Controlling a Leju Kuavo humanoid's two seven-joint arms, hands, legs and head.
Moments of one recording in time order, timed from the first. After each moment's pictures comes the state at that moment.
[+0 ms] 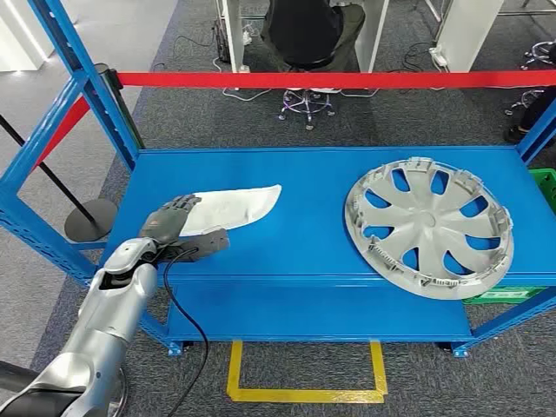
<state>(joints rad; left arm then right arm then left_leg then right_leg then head) -0.44 -0.08 0.13 -1.00 -1.57 -0.03 -0.01 -0.10 0.10 -1.26 -0.31 1.19 -0.18 0.29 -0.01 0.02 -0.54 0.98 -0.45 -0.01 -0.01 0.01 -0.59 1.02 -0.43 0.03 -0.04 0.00</state>
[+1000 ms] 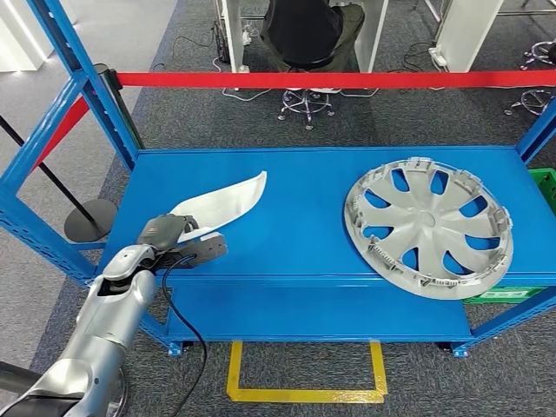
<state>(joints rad) -0.41 -0.07 0.13 -1.00 -1.57 -0.03 0.00 -0.10 0.10 -1.27 -0.31 1.16 -0.18 0.25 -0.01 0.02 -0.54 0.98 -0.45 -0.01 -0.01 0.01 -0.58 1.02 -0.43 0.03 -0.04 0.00</state>
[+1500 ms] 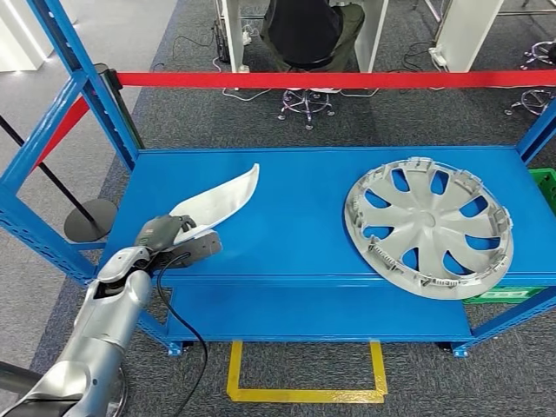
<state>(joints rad) -0.40 -0.08 0.19 -1.01 -1.47 -0.03 -0.05 -0.10 0.10 -1.27 -0.31 1.16 -0.16 0.24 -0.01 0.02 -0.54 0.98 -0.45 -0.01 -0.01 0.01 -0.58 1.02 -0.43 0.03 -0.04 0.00</state>
